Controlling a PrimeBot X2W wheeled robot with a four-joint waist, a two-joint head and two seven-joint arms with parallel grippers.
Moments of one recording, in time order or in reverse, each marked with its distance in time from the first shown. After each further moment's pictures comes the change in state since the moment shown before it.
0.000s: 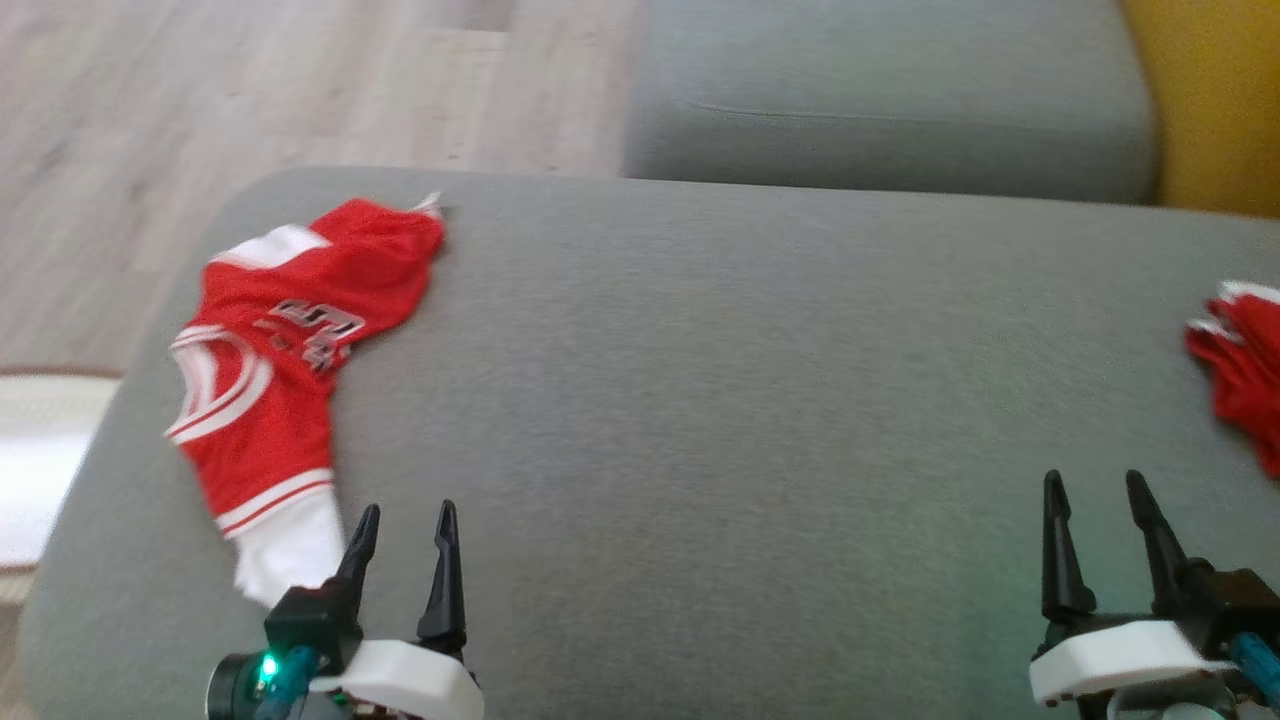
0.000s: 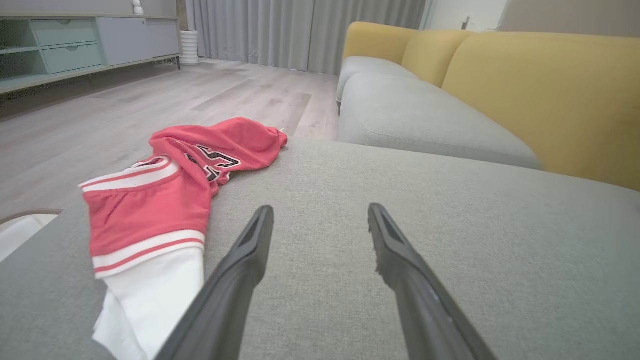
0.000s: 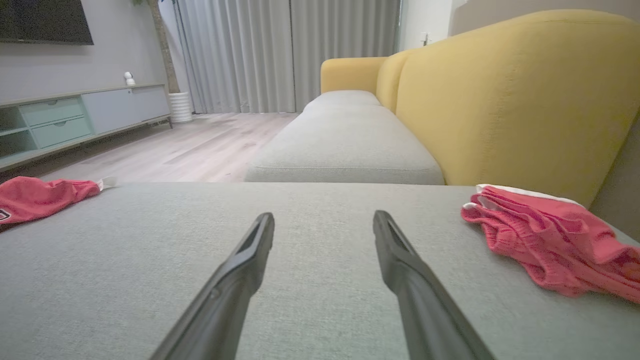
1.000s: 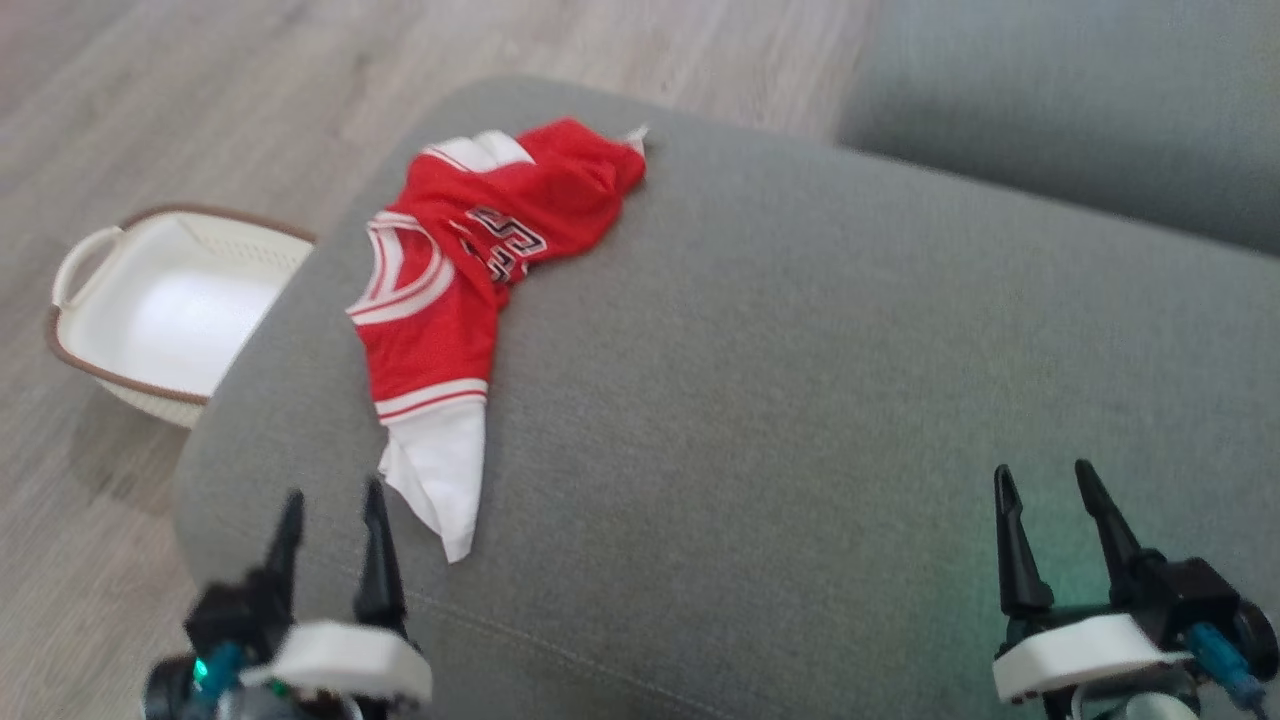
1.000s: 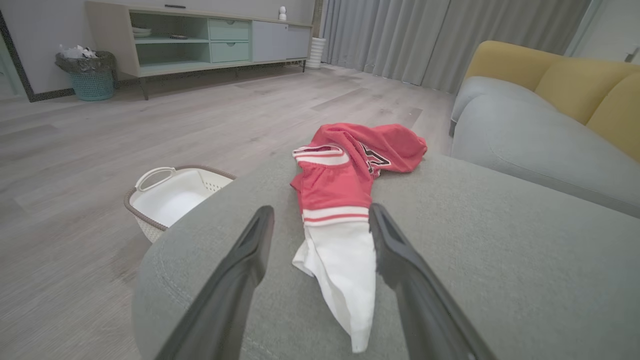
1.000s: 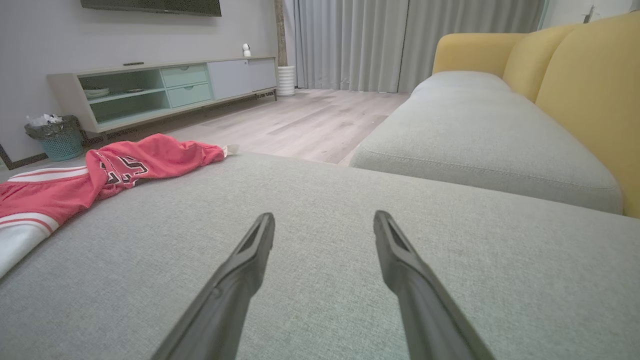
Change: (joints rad) left arm 0.015 0.000 0.097 -0.057 -0.024 0.018 0.000; right arm -0.008 0.001 0.081 -0.006 -0.006 0.000 0.000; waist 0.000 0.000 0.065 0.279
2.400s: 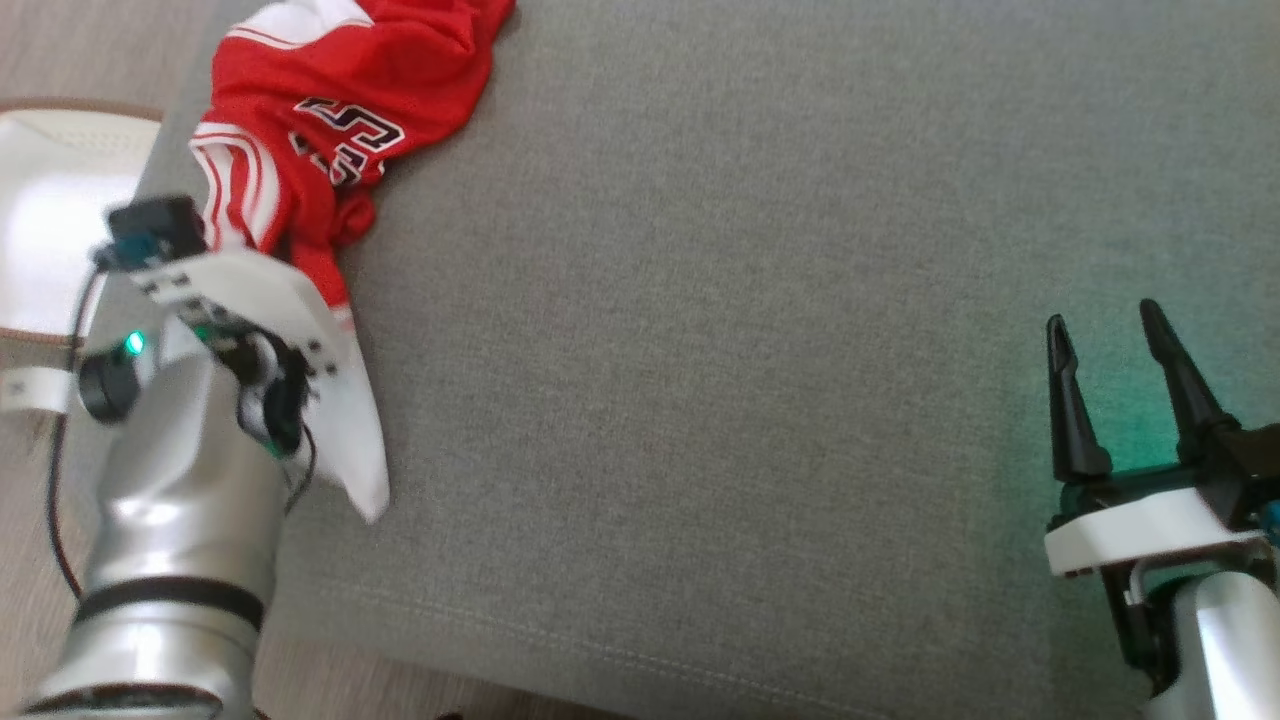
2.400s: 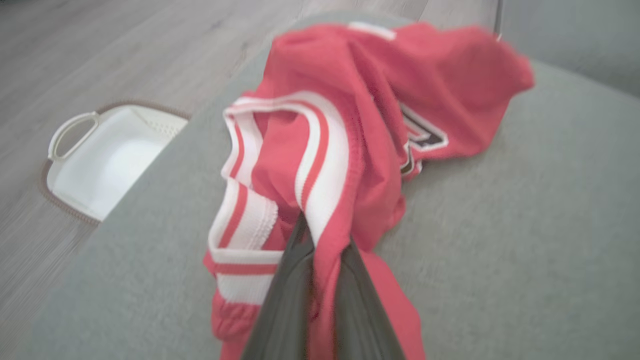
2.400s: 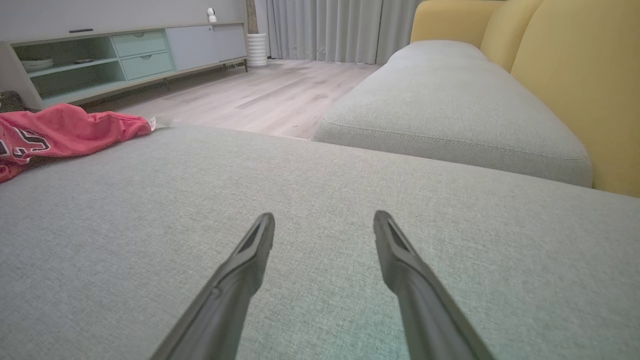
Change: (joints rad) left arm -0.863 0.060 0.063 0.877 -0.094 -0.125 0.243; right arm -0.135 -0.107 0.005 -0.189 -0.014 0.000 0.110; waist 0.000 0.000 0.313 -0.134
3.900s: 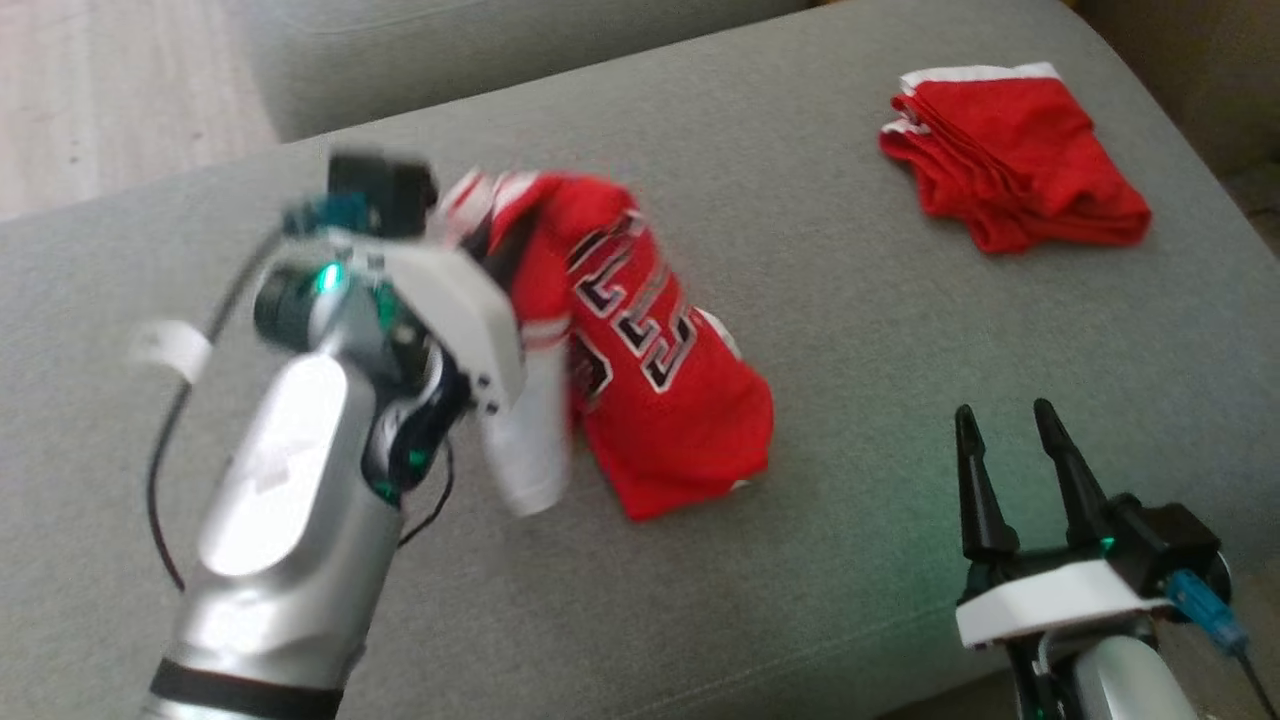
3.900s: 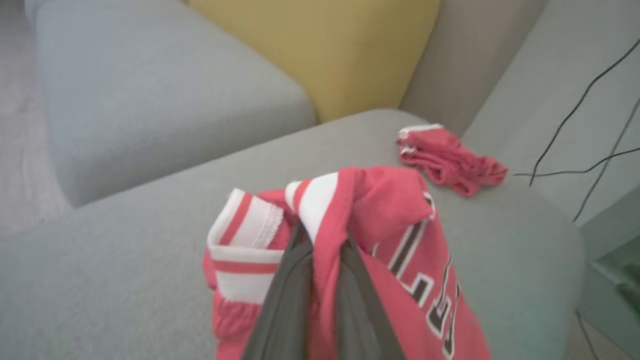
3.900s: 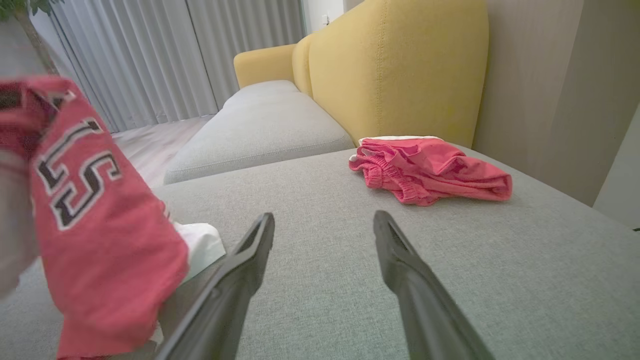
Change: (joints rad) left arm 0.198 -0.021 -0.271 -0.751 -0.109 -0.076 0.365; right arm 0.051 0.101 0.079 0.183 0.116 0.000 -0.110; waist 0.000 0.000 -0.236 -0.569
